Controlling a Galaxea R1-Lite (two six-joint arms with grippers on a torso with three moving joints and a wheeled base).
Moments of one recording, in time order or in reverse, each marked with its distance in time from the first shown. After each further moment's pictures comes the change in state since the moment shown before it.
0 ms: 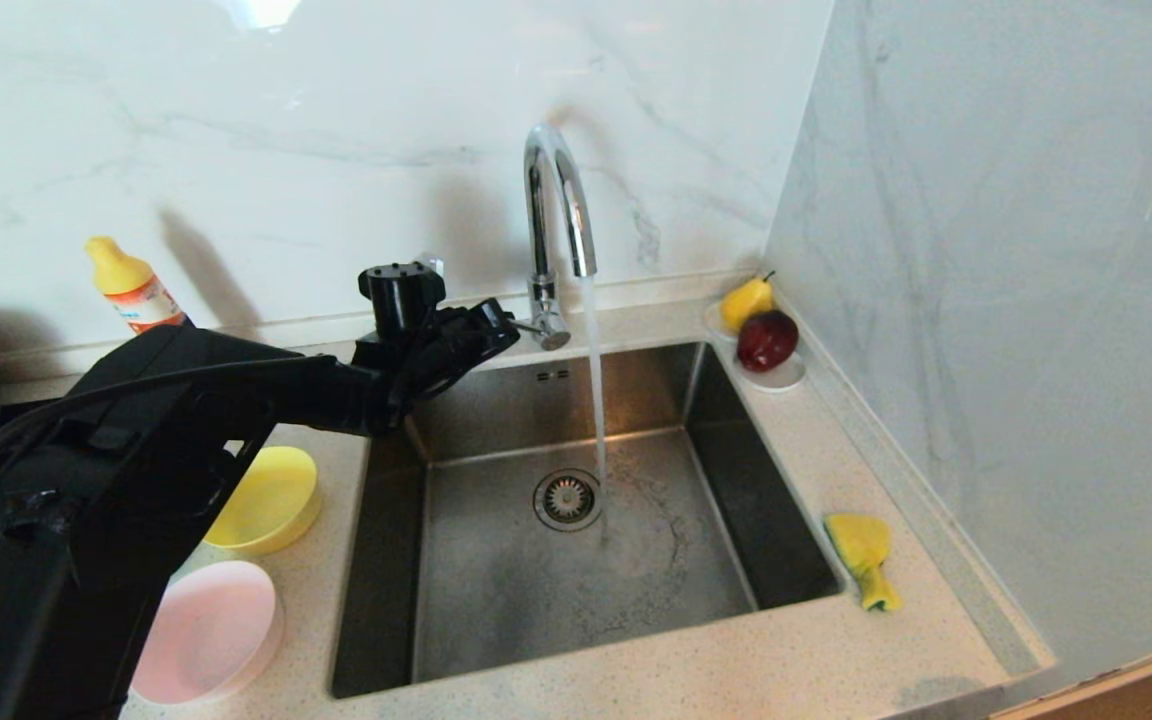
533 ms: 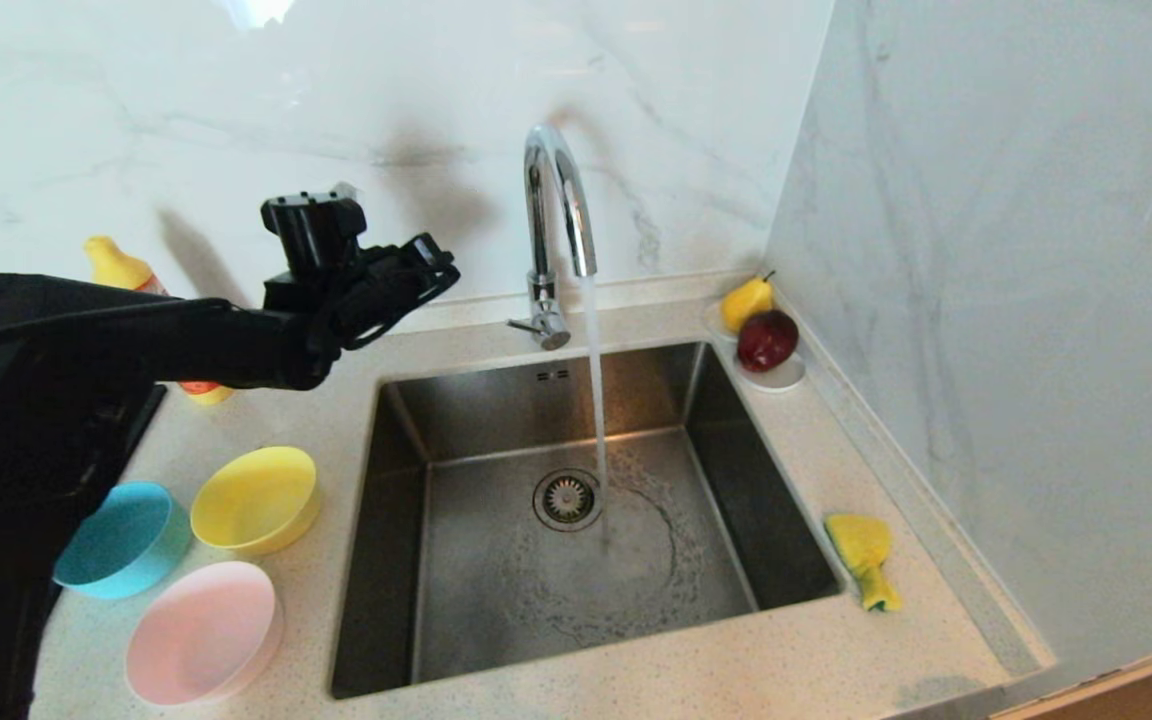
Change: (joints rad) left arm 0.093 -0.190 0.033 0.053 0.030 0.014; right arm 0.000 0.000 0.000 0.000 0.000 0.000
